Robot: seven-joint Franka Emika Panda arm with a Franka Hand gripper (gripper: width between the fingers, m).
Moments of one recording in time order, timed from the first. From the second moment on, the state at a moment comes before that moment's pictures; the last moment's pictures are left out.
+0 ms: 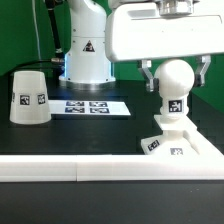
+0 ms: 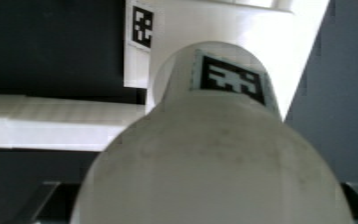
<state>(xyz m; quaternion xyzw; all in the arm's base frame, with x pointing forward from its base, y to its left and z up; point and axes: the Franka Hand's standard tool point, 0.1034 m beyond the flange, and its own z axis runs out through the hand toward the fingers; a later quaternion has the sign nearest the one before) 0.613 0.089 0.121 -0.99 -0.01 -0.11 0.05</state>
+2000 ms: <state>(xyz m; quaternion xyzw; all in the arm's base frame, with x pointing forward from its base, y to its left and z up) 0.608 0.098 0.122 -0.92 0.38 -0.03 0.13</state>
